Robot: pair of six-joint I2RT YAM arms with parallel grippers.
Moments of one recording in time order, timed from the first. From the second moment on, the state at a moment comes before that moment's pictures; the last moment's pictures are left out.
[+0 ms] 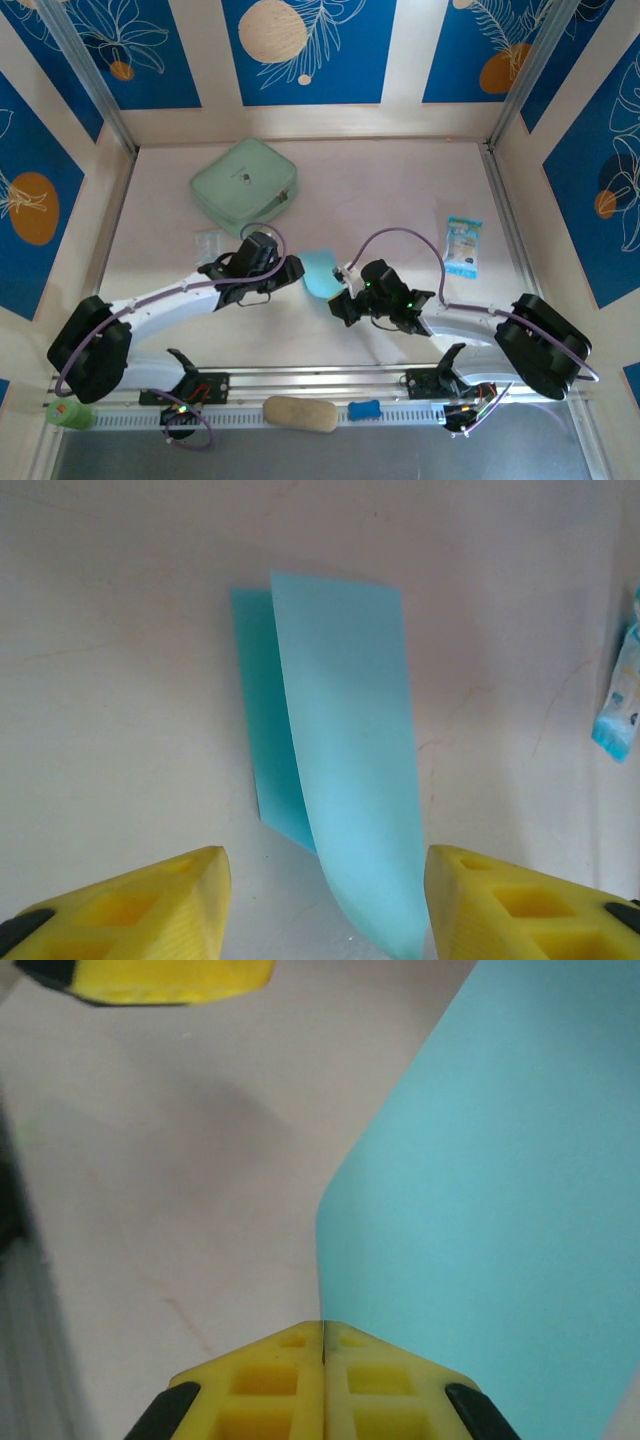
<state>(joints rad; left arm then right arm) -0.72 1.30 0.69 -0.20 0.09 -1.00 0.82 1.26 0.38 0.20 -0.37 0.33</state>
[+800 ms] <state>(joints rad) -0.72 1.72 0.92 -0.13 0.31 -0.85 0.80 1.47 0.49 0.17 -0.64 0.48</state>
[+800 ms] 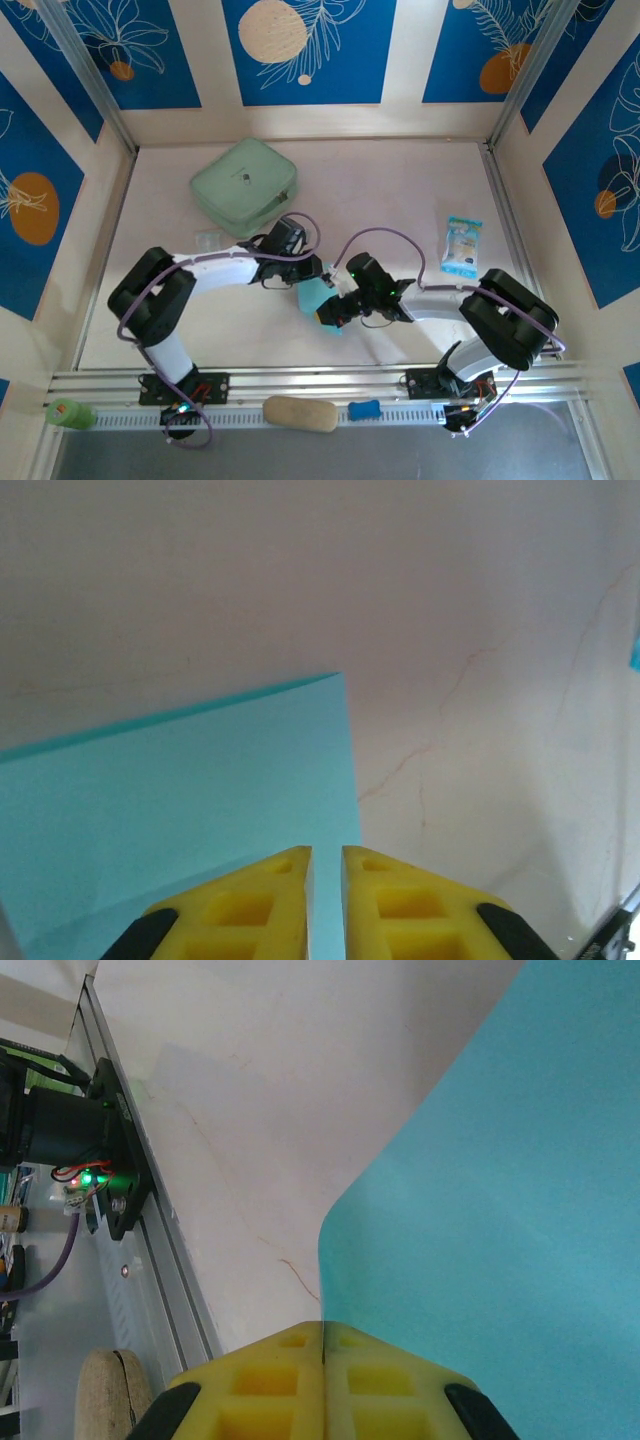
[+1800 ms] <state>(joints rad) -0.70 1.81 0.93 -0.13 0.35 -0.79 0.74 1.49 0.56 0.00 -0.44 0.51</state>
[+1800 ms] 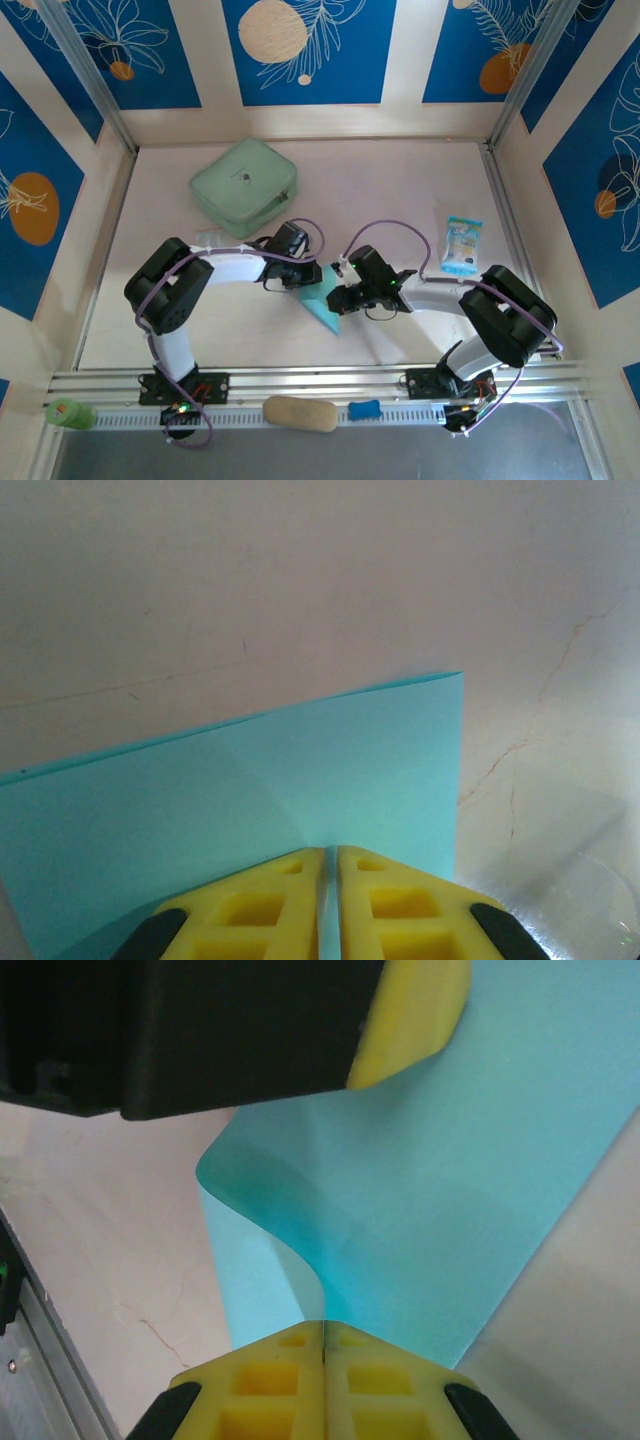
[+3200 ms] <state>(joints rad) -0.70 1.81 0.93 -0.12 0.35 -0.80 0.74 1.54 0.59 -0.08 -0.40 0.51</state>
